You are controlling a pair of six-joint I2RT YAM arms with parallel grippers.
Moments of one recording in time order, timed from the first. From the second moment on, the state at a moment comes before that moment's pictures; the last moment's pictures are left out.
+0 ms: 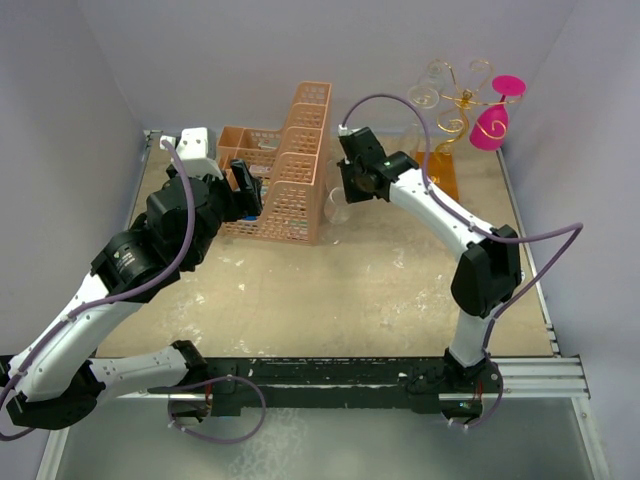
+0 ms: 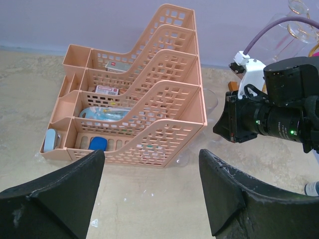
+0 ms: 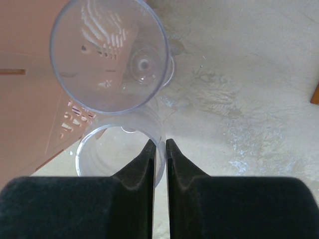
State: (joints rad) left arm -0.85 1.02 1.47 -0.70 -0.68 -0.41; right arm 0.58 1.83 1.70 -0.77 0.19 0.27
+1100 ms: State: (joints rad) left arm -0.85 1.02 1.47 -0.70 -0.66 -0.42; right arm 0.56 1.57 1.97 -0.75 0.28 0.28
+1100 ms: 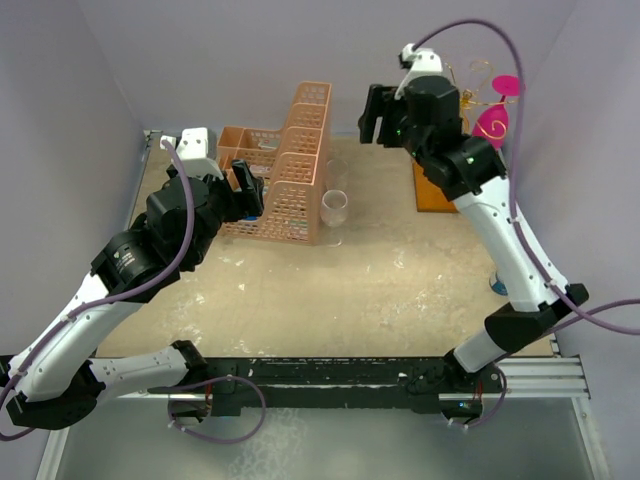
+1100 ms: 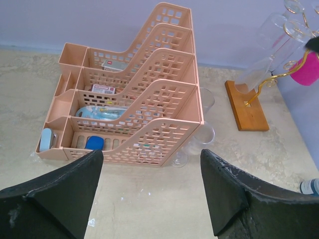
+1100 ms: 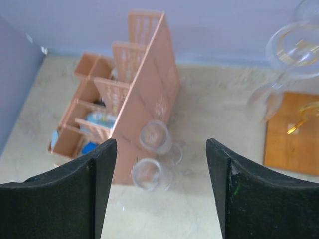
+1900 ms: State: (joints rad) left arm -0.85 1.00 1.44 -0.66 -0.63 -0.43; right arm 0.12 1.74 2.17 -0.57 0.03 0.24
